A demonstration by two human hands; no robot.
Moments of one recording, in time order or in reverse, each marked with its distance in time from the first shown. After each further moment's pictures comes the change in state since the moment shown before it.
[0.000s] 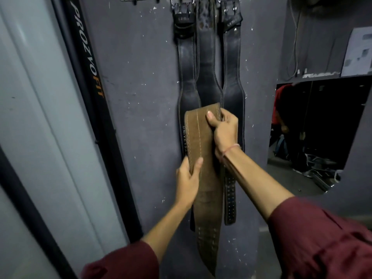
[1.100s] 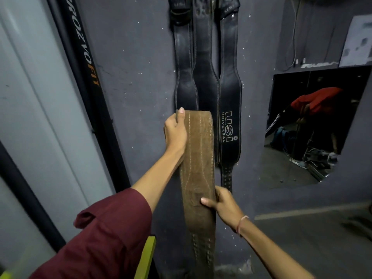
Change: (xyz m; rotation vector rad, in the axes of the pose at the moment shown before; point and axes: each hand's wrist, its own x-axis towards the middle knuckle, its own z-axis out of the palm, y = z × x) left_hand 0.075 0.059 -0.002 -0.047 0.178 0.039; right_hand -0.139 0.122 -0.098 -0.347 -0.413 0.317
